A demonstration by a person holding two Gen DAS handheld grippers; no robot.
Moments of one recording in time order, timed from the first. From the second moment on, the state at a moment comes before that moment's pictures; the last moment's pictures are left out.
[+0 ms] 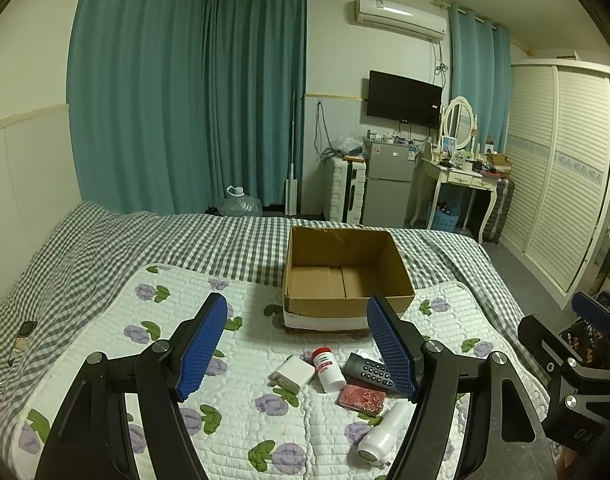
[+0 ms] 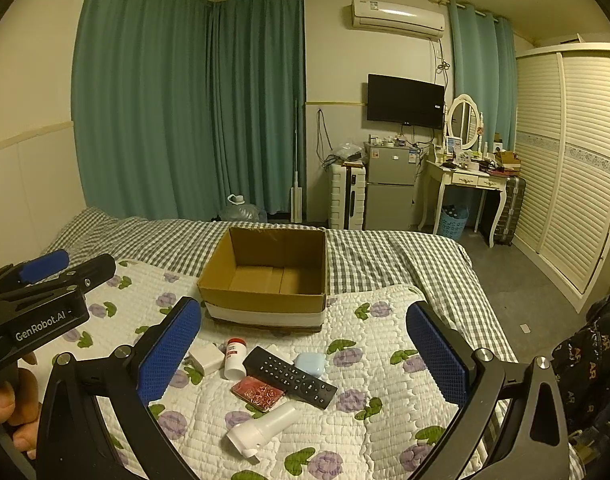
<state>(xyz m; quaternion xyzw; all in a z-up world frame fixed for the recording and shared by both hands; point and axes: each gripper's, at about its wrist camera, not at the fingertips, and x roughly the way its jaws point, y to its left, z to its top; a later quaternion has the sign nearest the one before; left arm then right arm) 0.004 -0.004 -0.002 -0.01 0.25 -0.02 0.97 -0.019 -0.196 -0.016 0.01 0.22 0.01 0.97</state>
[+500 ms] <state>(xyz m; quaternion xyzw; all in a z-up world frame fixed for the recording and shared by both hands) 0.010 -0.008 -0.003 0.00 0.25 -0.03 0.97 -0.018 -0.198 -0.015 0.01 0.21 0.01 0.98</state>
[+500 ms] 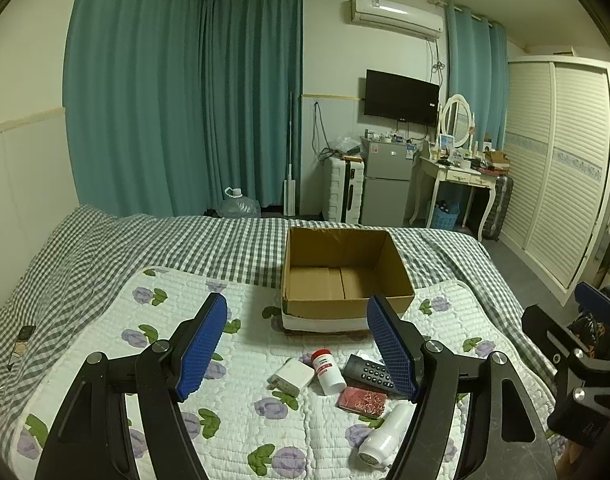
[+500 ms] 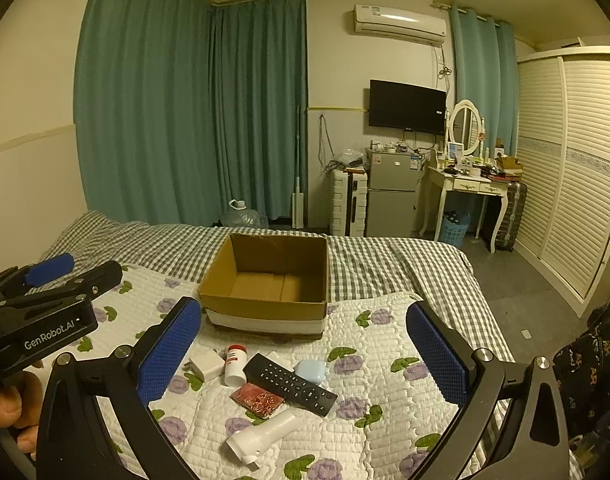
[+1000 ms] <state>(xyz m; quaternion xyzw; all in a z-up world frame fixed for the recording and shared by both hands) 0.047 0.005 -0.016 0.02 0.23 -0.02 0.97 0.015 -0.206 -0.033 -0.02 0.21 0.00 0.98</state>
